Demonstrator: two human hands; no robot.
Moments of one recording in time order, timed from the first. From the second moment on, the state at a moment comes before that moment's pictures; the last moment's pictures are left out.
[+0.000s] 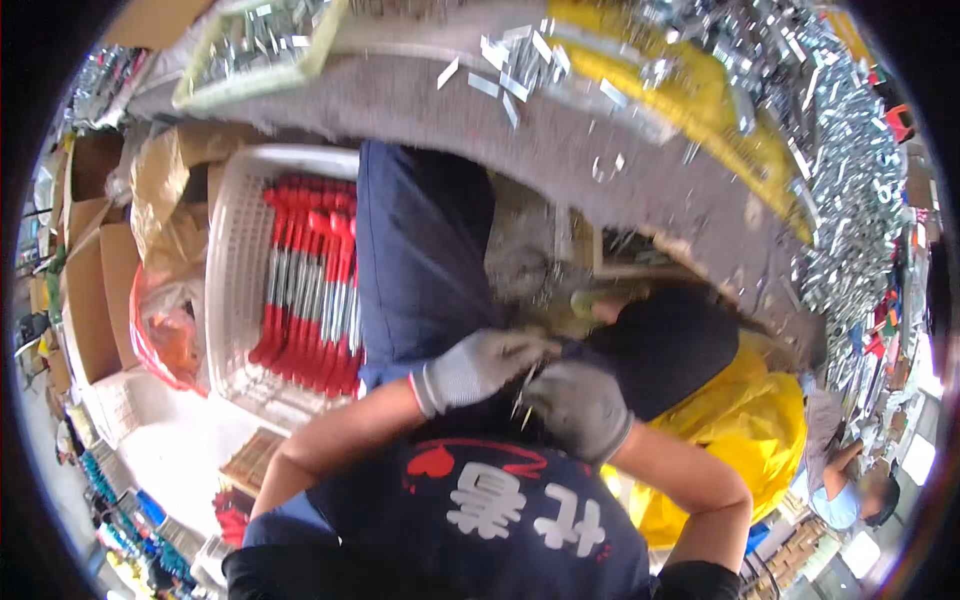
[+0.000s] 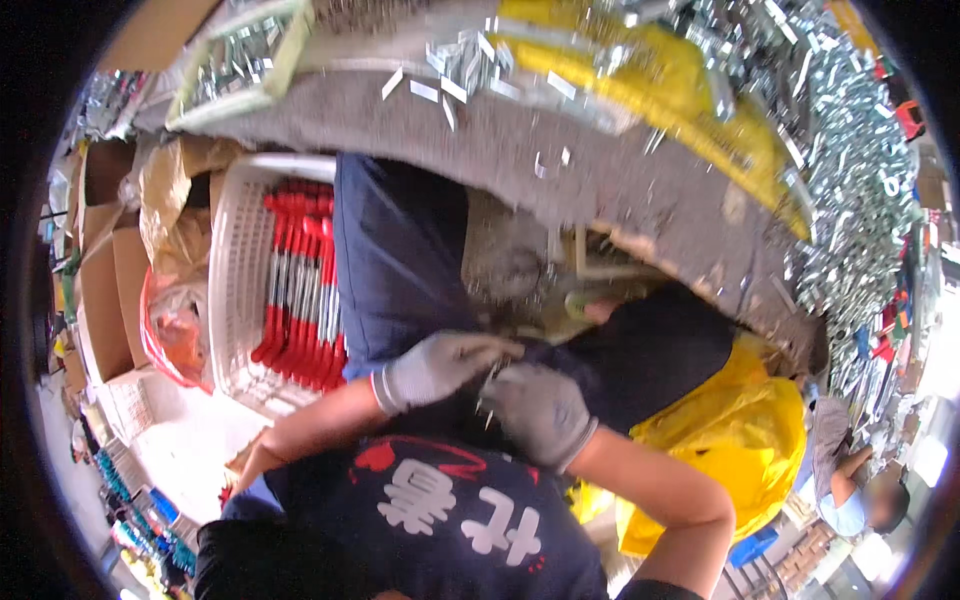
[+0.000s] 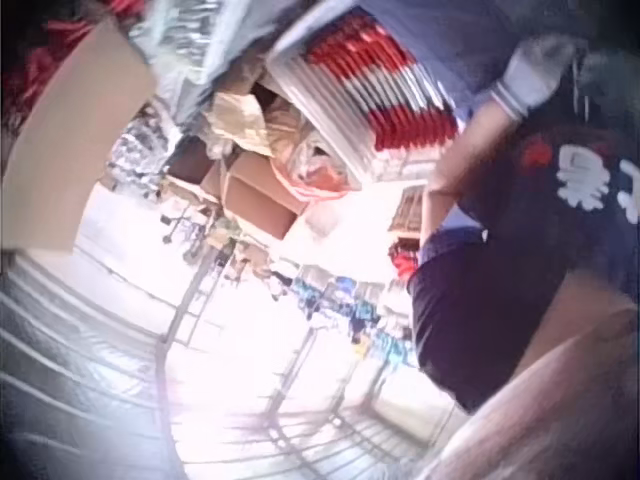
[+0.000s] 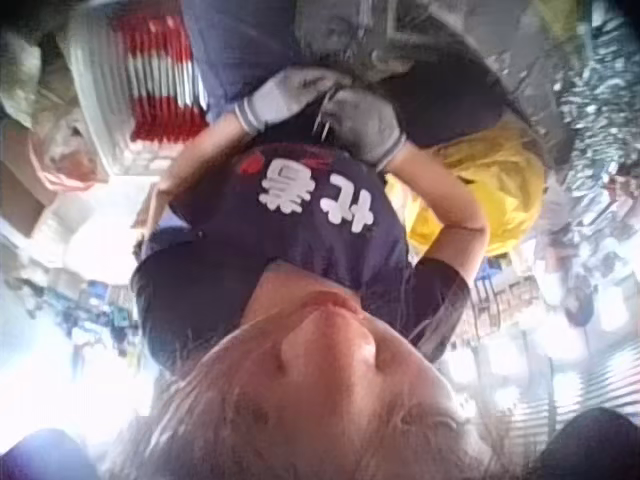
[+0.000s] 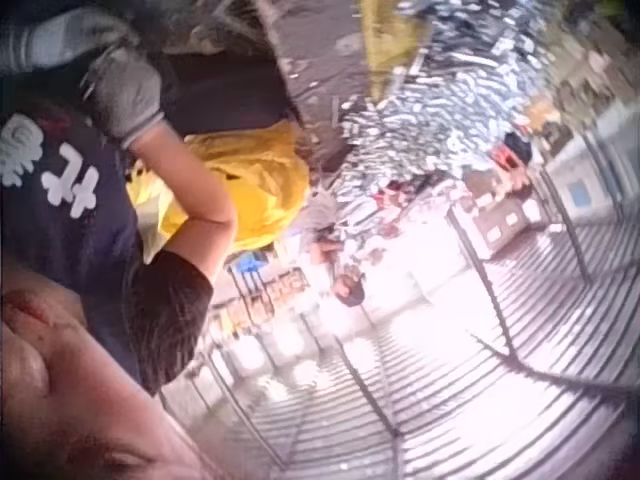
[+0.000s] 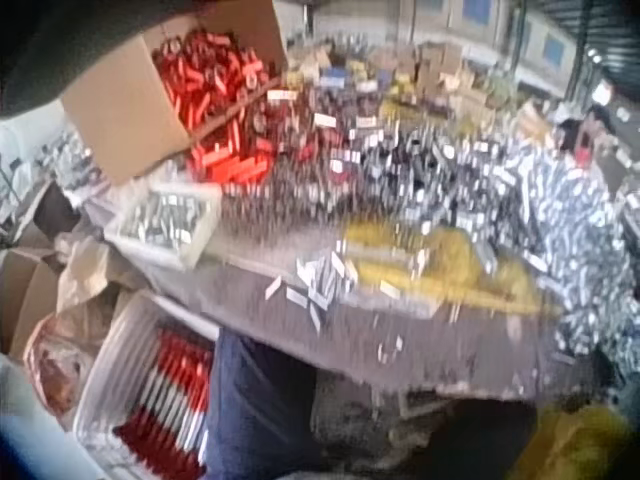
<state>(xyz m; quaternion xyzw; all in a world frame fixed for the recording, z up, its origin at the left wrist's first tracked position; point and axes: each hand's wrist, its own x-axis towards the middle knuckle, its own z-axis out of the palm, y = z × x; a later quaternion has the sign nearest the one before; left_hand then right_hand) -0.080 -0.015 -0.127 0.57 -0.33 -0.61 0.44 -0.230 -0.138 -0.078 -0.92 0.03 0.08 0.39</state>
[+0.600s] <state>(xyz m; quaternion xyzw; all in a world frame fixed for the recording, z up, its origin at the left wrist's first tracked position) -0.059 -0.009 -0.116 0.46 -0.17 -0.63 0.60 0.007 -0.321 0.062 -0.93 0.09 -0.33 0.12</state>
